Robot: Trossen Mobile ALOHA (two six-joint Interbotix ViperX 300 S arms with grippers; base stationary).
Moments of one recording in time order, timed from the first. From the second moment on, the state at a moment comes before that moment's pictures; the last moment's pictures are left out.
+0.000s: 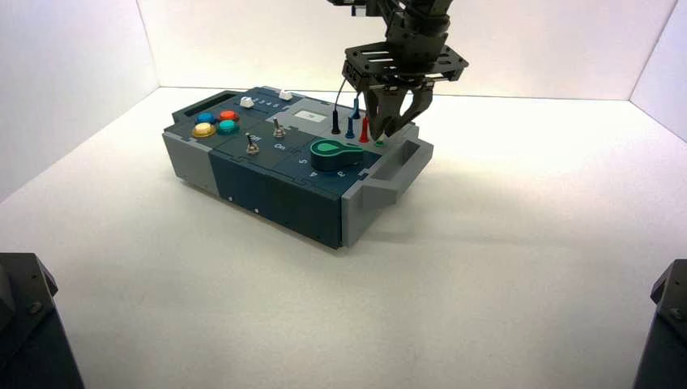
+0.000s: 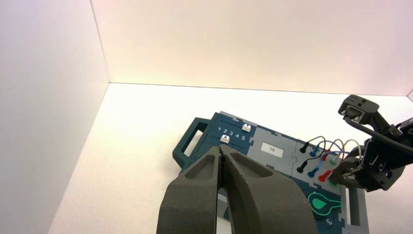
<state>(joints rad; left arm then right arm) -0.09 -1.30 1.11 -0.16 0.60 0.05 0.62 0.15 0.57 0.06 0.55 0.08</state>
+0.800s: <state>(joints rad) -0.09 -1.31 1.11 -0.16 0.60 0.05 0.64 0.15 0.57 0.06 0.55 0.08</state>
